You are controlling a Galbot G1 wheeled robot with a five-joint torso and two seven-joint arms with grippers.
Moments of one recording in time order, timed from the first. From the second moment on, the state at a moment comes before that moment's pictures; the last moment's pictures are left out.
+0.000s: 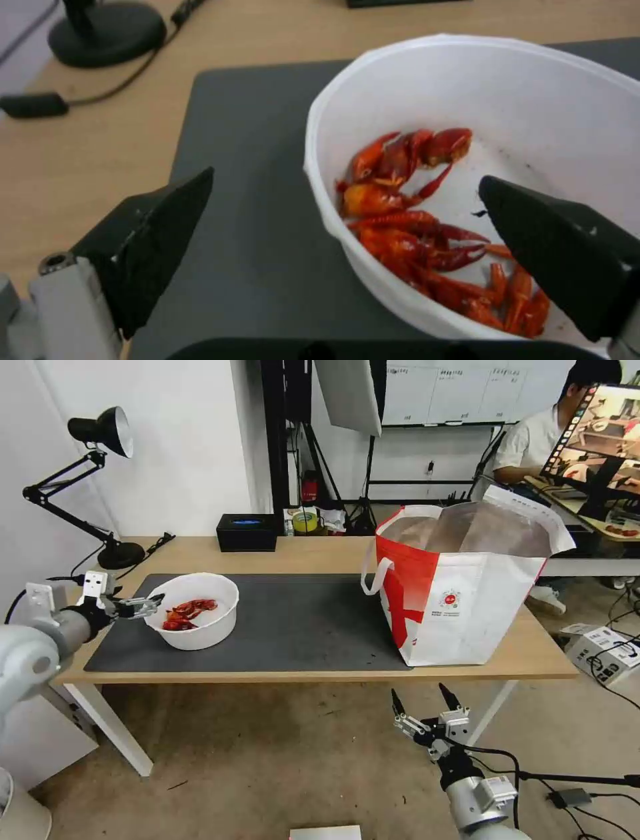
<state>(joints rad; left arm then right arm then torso) 1.01 -0.43 -0.49 -1.75 -1.17 0.57 -0.09 -1.67 1.02 0.27 2.13 0.32 0.16 0.32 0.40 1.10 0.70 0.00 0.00</state>
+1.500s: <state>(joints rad) 0.66 -0.53 -0.18 -1.56 -1.56 0.74 -0.42 -1.67 1.02 0.27 2.13 0.32 0.16 0.32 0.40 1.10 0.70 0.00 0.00</state>
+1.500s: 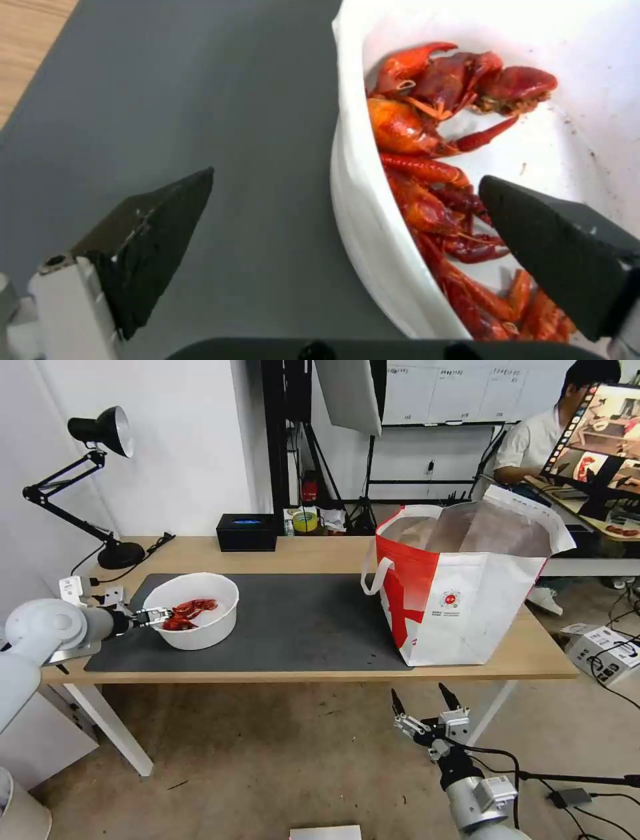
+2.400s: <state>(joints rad) 0.62 -0.53 -0.12 -1.54 -1.57 0.74 -0.45 -1.67 1.02 0.27 2.13 0.32 0.16 0.32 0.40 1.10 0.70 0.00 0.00</state>
